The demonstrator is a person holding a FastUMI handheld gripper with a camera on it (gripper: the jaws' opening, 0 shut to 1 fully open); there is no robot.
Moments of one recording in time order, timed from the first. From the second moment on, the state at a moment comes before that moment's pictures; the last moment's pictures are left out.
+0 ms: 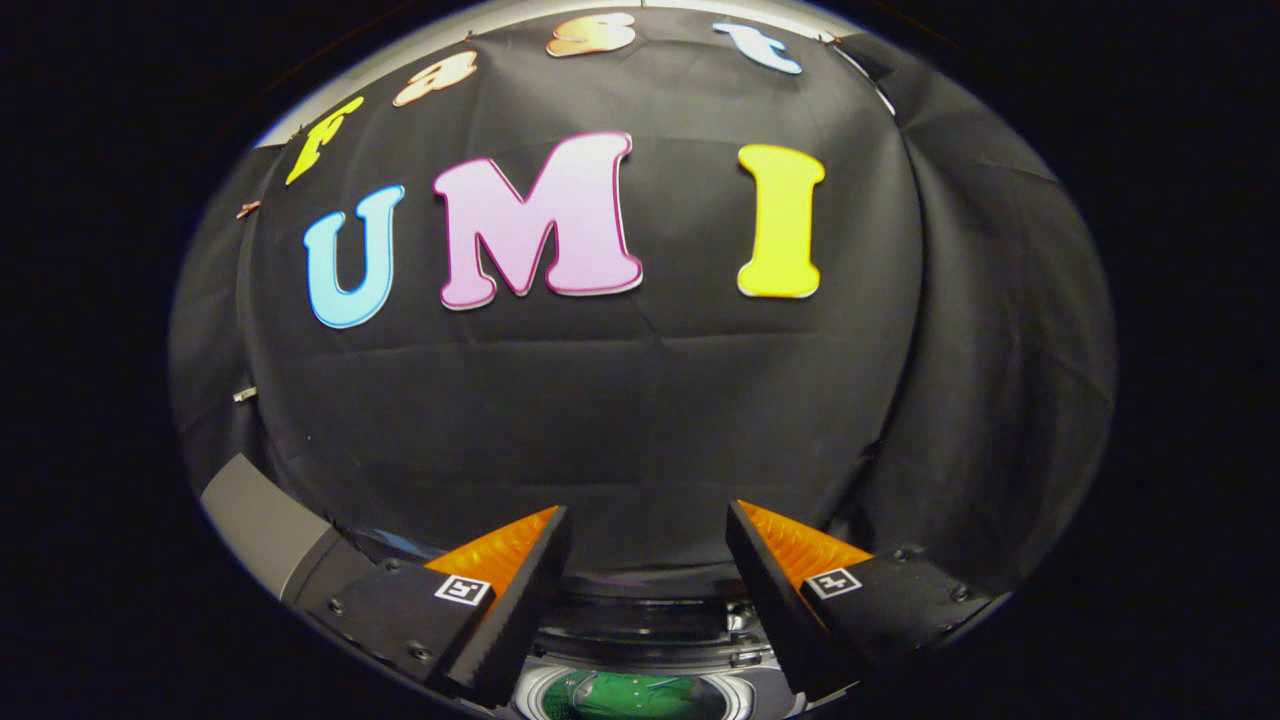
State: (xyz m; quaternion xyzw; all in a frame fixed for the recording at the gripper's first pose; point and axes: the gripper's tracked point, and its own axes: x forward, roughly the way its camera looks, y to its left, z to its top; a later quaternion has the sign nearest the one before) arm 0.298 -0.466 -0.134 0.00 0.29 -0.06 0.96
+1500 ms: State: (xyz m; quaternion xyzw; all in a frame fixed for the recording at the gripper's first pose) arm 0.217 -0.446 -0.144 0.00 0.25 -0.02 0.97
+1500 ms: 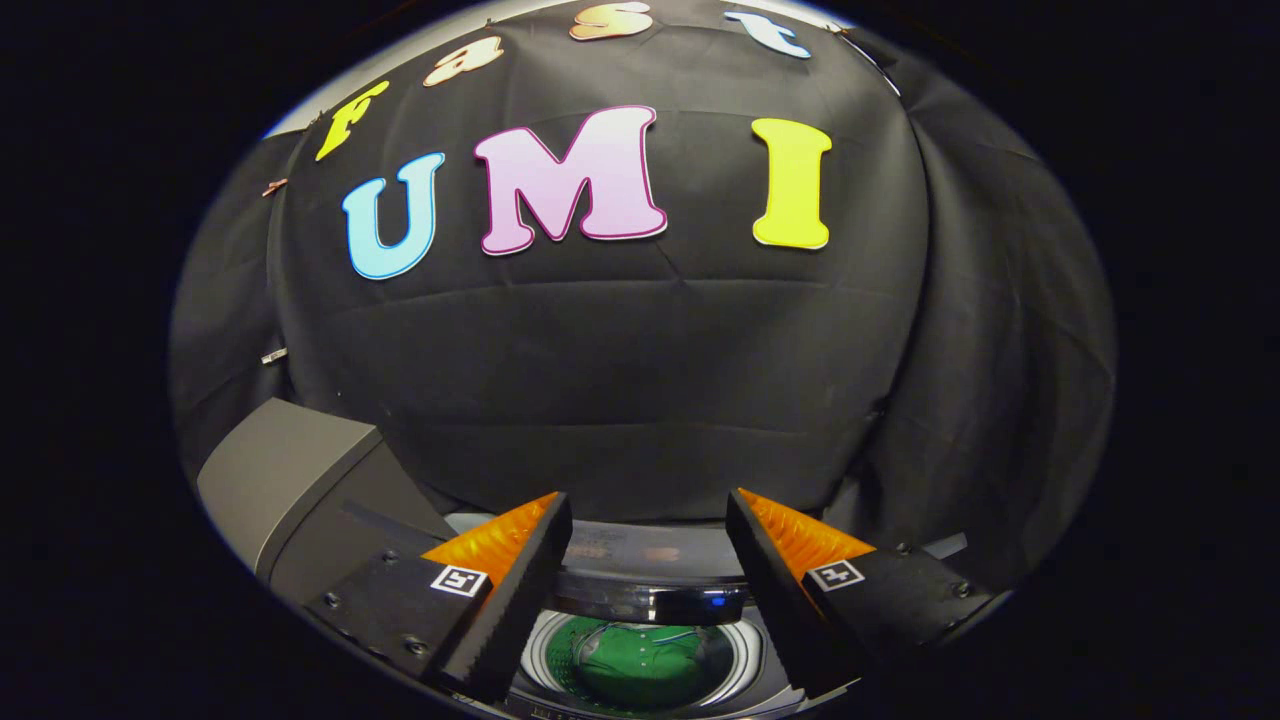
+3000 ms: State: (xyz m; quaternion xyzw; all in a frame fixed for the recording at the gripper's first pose) arm 0.152 -0.404 -0.190 0.02 0.34 0.02 0.94
